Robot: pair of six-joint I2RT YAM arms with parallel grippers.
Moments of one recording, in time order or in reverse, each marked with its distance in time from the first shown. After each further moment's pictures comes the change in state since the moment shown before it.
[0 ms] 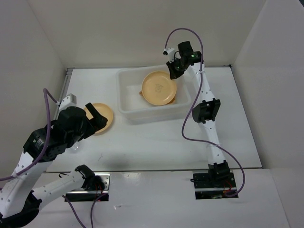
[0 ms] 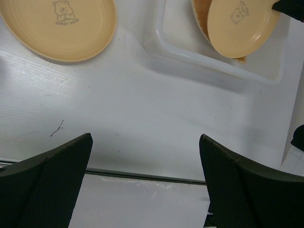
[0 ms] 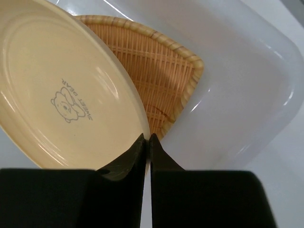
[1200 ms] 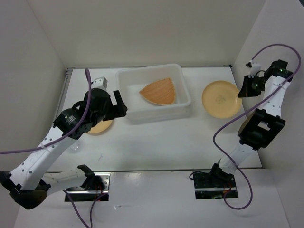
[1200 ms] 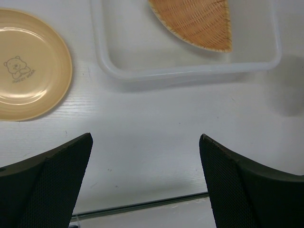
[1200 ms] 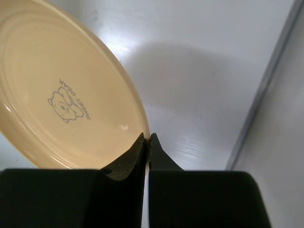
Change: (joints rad) left arm -0.013 0.253 0.014 0.320 0.088 0.297; right arm -0.809 -0.838 -1.212 0.096 -0.202 -0.222
